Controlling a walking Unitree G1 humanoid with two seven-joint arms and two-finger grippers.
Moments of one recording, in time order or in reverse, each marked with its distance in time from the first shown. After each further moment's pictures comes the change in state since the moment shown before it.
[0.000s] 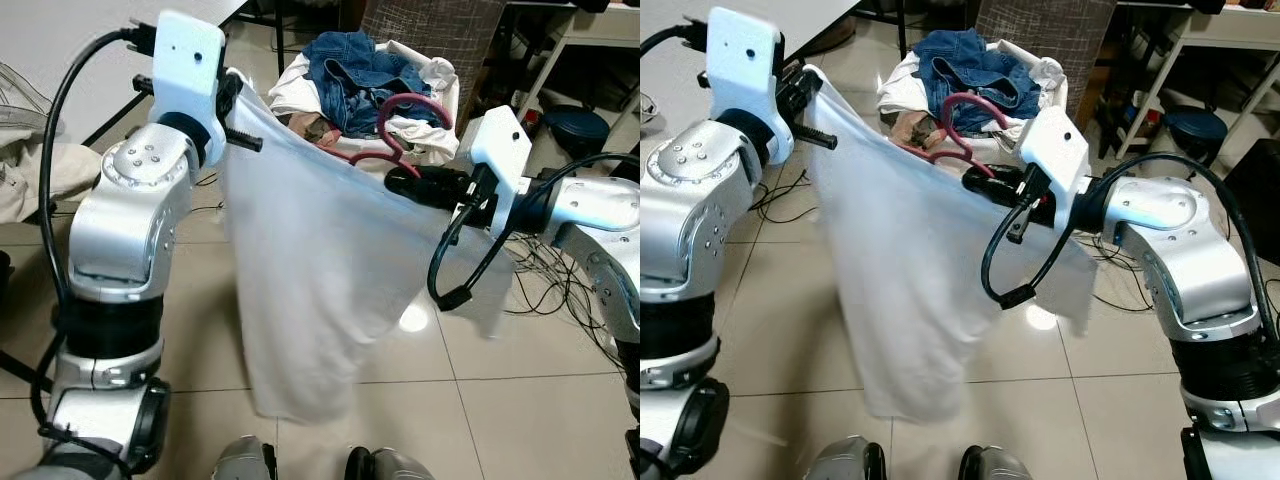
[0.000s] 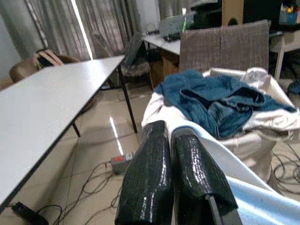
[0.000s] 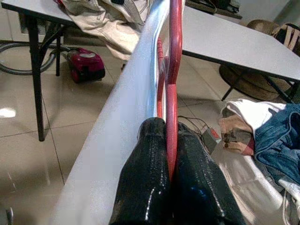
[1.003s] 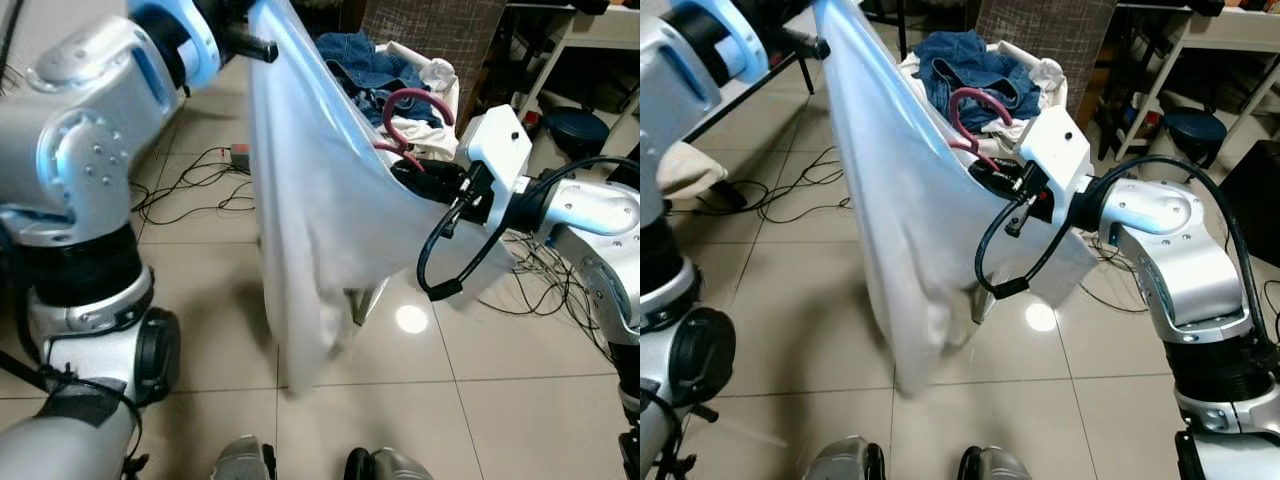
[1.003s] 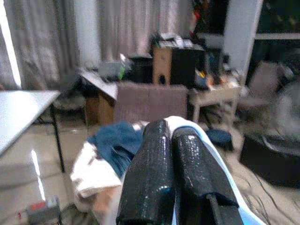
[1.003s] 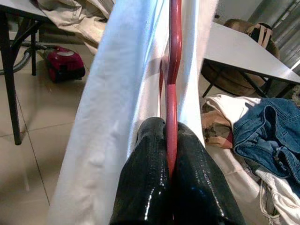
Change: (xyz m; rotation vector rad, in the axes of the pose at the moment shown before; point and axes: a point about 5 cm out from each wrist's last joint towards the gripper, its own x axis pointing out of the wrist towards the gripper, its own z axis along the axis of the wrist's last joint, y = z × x) left arm -0.016 -0.003 0.077 -0.208 -0.153 -0.305; right arm 0.003 -0.005 -0.006 -0.009 0.001 -0.098
